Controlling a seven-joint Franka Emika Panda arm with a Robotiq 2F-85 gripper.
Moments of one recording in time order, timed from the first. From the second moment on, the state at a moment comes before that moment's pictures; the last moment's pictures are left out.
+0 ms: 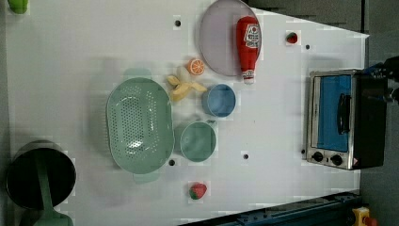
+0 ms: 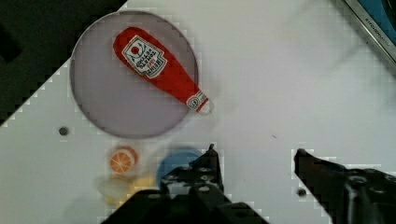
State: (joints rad) arm -0.03 -0.02 0.02 -1.78 0.01 0.22 -0.03
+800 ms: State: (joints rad) arm -0.08 -0.04 0.09 -1.88 0.01 0.21 -0.02
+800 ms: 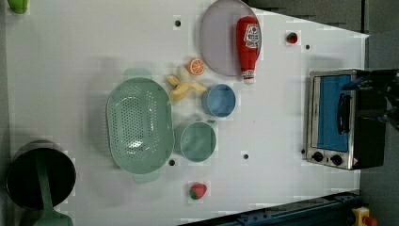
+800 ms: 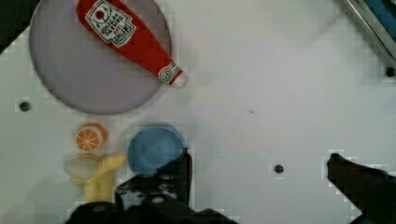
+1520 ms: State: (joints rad) arm -0.08 0.23 0.10 -1.89 0.02 0.41 -0.07
